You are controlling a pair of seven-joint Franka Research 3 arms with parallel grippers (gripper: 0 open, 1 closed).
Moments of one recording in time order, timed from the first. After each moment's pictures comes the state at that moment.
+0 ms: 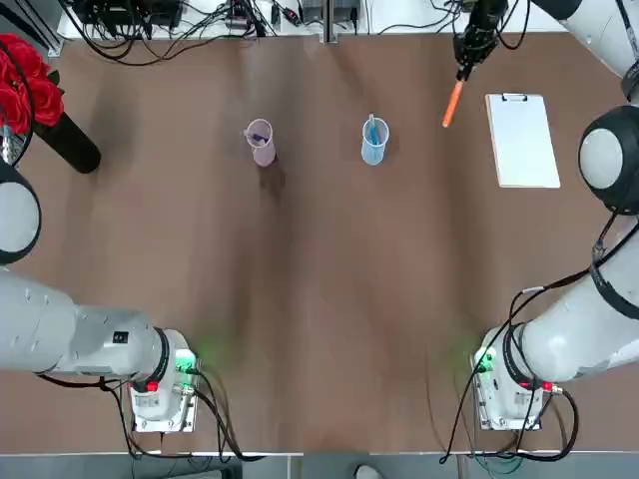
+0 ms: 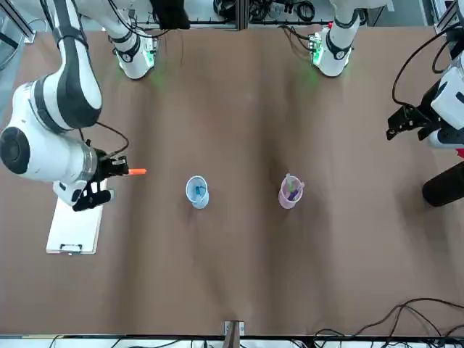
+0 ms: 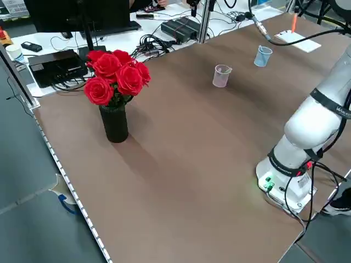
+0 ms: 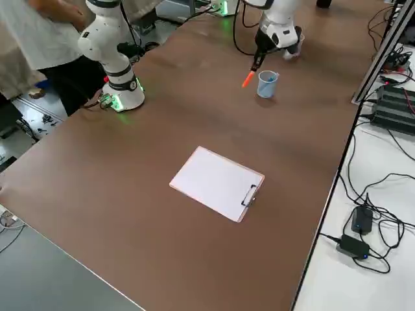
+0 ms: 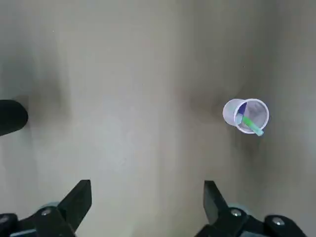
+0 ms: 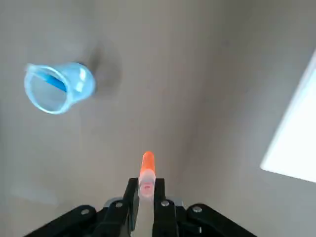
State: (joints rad) left arm -0.05 -0.02 -0.01 -1.65 -0.03 1.65 -0.04; right arm 0.20 0.34 -0.05 -1.53 0.14 1.60 -0.08
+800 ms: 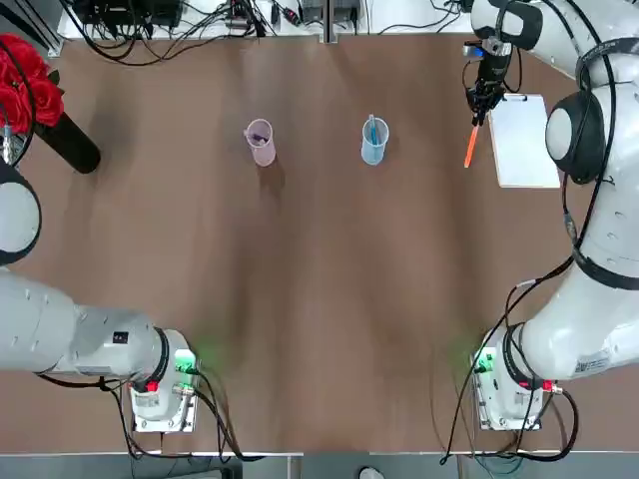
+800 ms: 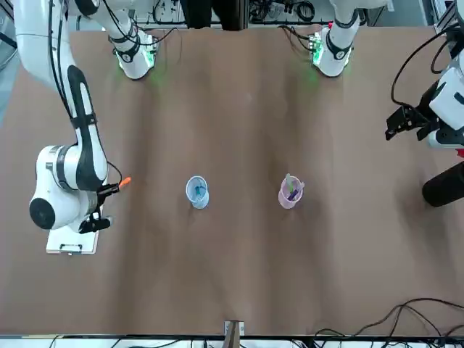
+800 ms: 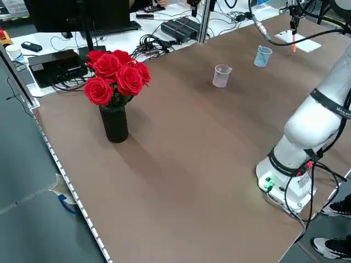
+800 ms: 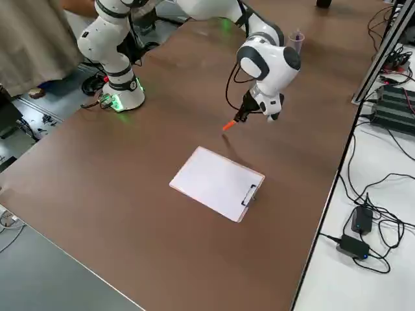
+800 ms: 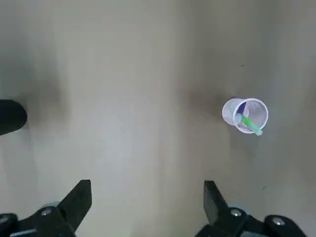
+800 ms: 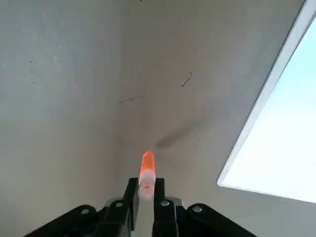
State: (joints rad) left arm -0.05 -0.02 -0.01 -1.65 -0.03 1.65 -0.04; right arm 0.17 0.60 -0.17 -1.54 0.12 1.71 -0.20
